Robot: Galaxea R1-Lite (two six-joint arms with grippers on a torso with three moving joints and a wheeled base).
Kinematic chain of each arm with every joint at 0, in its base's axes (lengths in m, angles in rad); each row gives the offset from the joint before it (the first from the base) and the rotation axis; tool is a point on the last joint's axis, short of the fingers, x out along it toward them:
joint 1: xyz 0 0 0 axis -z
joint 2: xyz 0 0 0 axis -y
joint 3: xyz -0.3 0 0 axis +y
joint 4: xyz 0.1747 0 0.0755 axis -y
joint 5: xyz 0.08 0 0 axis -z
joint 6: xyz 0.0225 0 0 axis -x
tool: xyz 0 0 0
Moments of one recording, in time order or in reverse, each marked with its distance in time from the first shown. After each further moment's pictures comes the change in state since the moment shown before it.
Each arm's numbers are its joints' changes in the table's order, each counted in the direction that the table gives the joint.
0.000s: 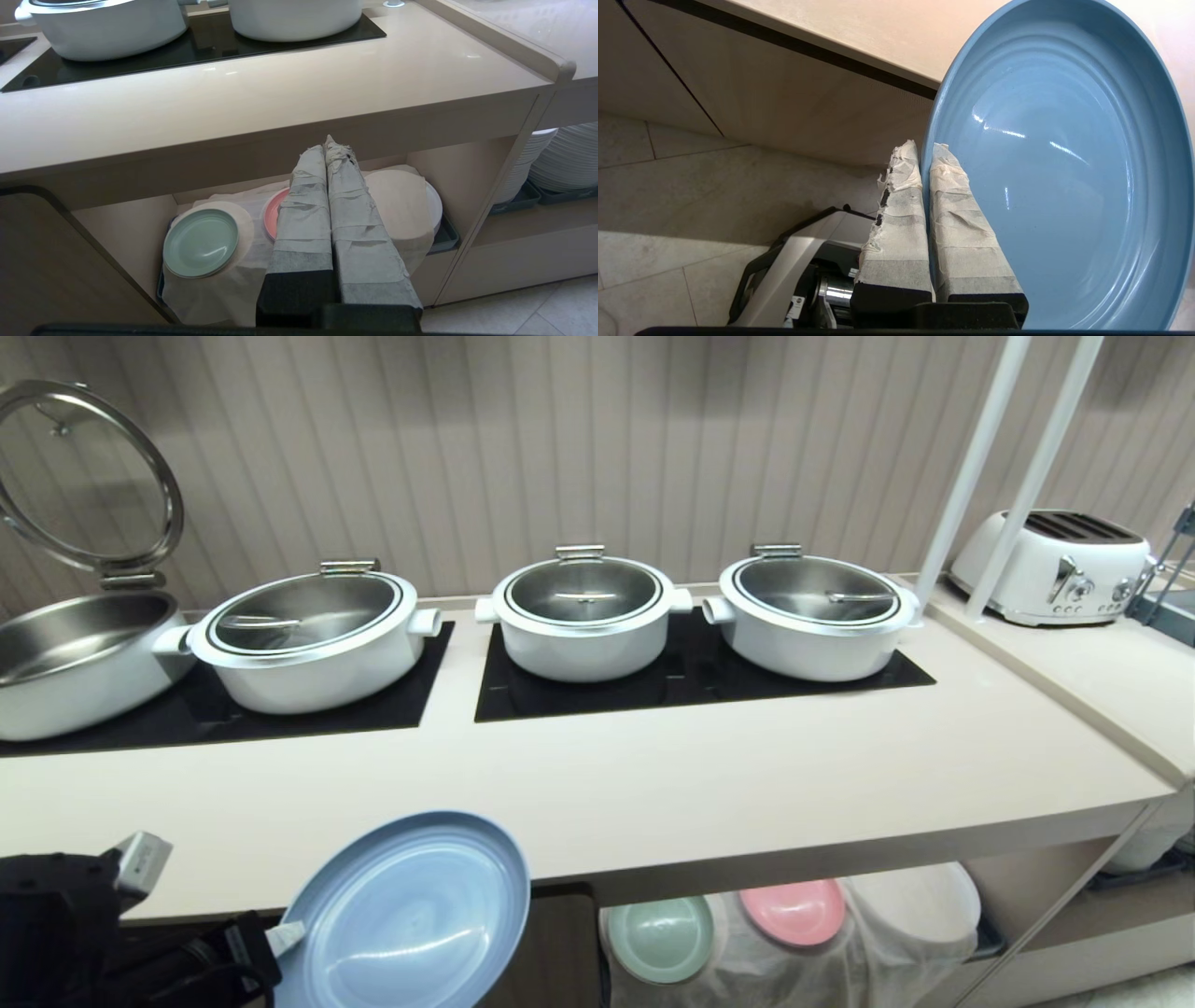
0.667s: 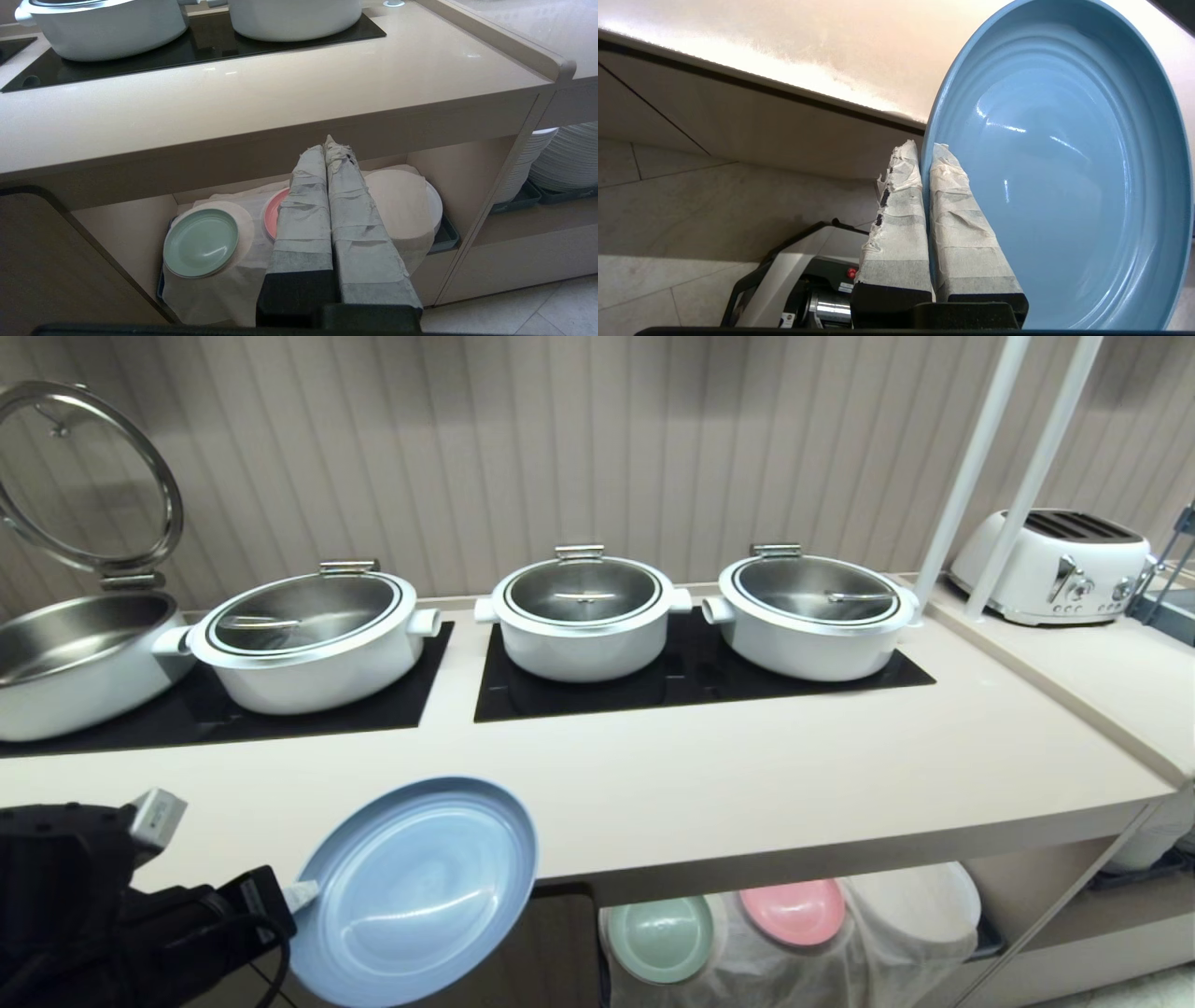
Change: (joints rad) left arm 0.001 -0.040 -0.113 -0.037 0.003 -0.006; right arm -0.001 0.000 0.000 0.000 0.000 0.000
